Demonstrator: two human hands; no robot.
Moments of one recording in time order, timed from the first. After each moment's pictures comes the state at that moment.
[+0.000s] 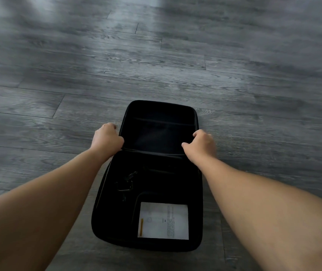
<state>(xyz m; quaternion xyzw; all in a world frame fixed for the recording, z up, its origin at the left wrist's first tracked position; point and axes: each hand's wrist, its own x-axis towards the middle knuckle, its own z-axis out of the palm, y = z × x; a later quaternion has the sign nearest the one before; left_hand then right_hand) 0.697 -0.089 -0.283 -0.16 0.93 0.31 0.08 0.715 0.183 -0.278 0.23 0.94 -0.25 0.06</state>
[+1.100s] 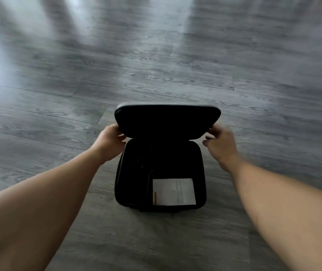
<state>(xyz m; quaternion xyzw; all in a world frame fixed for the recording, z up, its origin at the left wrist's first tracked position) 0.725 -0.192 -0.239 -0.11 0.86 0.50 0.07 0.696 0.147 -0.236 0.06 0.82 -0.57 0.00</state>
